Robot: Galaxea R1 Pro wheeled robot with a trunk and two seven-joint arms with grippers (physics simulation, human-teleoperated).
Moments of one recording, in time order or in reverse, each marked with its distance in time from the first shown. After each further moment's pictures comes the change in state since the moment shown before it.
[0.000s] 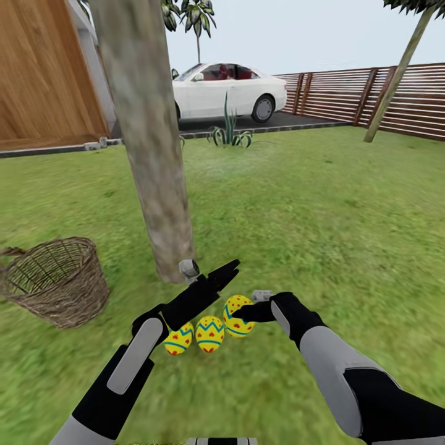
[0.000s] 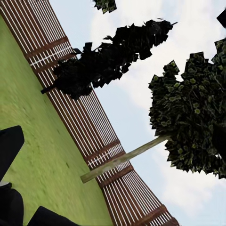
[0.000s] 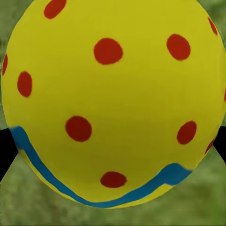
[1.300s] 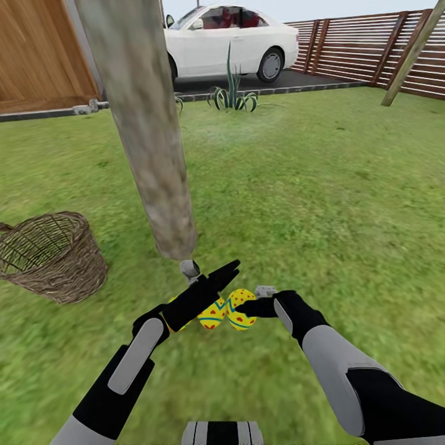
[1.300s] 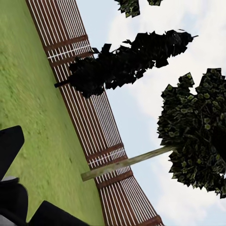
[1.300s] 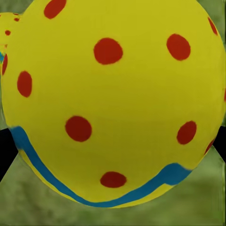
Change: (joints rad) left arm 0.000 -0.002 -0.001 0.004 0.000 0.000 0.000; right arm 0.000 -0.013 -0.008 -0.023 -0.005 -0.046 -0.014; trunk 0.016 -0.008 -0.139
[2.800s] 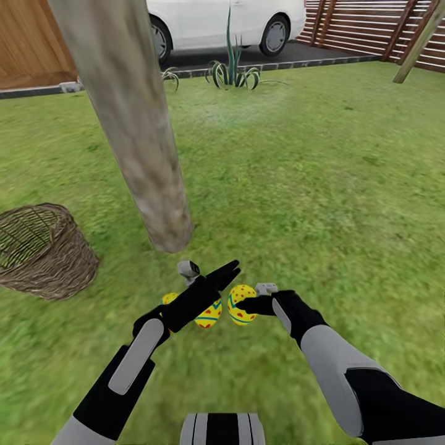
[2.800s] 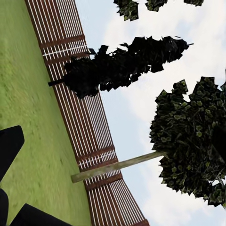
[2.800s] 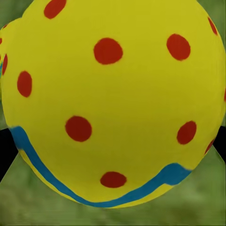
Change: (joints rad) left arm 0.002 -0.001 -0.001 0.006 -0.002 0.000 -0.074; right arm 0.000 0.009 0.001 -0.004 0.000 -0.060 -0.049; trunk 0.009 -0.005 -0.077
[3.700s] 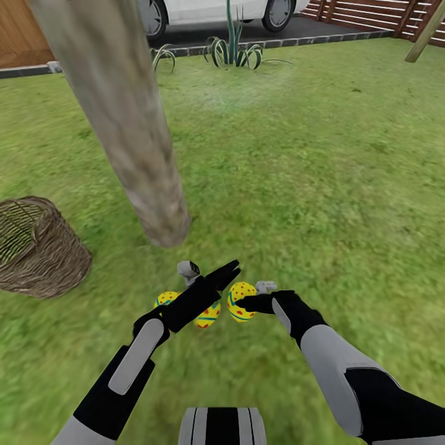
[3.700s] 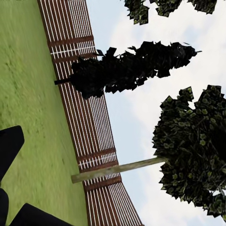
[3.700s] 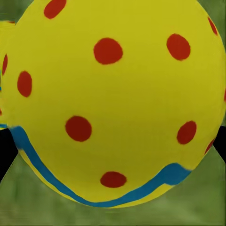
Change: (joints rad) left arm 0.000 -0.001 0.001 0.002 0.000 0.002 -0.001; right arm -0.002 0.002 0.000 0.000 0.000 -0.031 -0.001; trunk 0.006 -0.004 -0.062
